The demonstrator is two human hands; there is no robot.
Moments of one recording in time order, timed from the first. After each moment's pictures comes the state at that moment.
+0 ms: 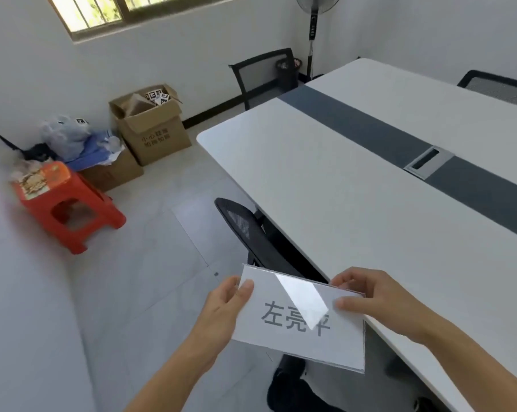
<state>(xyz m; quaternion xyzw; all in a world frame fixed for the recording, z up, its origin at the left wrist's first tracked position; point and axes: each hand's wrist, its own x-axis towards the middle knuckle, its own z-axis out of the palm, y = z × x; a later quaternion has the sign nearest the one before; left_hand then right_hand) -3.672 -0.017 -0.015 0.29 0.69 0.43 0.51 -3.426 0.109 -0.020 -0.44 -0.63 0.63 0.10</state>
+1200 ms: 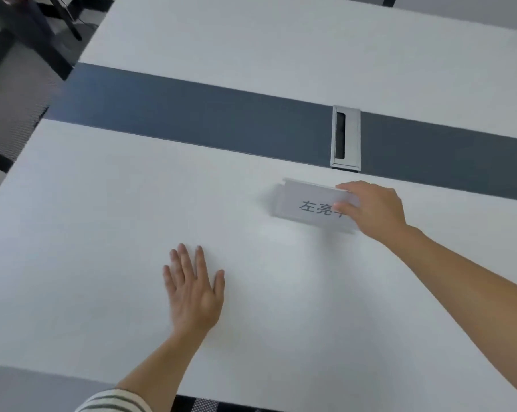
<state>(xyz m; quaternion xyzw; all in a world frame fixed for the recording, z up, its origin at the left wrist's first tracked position) -3.768 0.530 -0.267 0.76 0.64 -0.05 0.13 -3.424 0.537 -0.137 -0.83 -0.52 0.17 0.08</state>
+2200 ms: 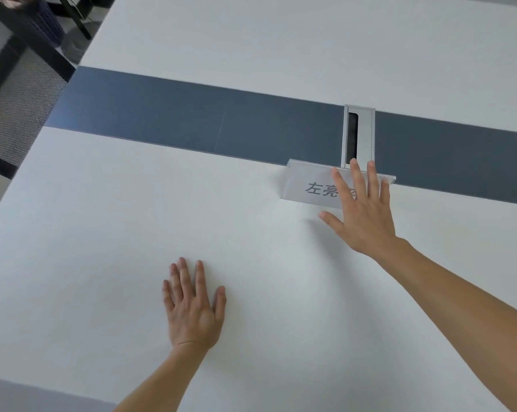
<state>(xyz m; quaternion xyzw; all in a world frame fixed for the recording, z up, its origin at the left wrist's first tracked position) -3.767 0.532 -0.266 0.75 0.64 -0.05 0.12 -3.425 0.563 -0.189 -0.80 -0.60 0.05 -0.05</state>
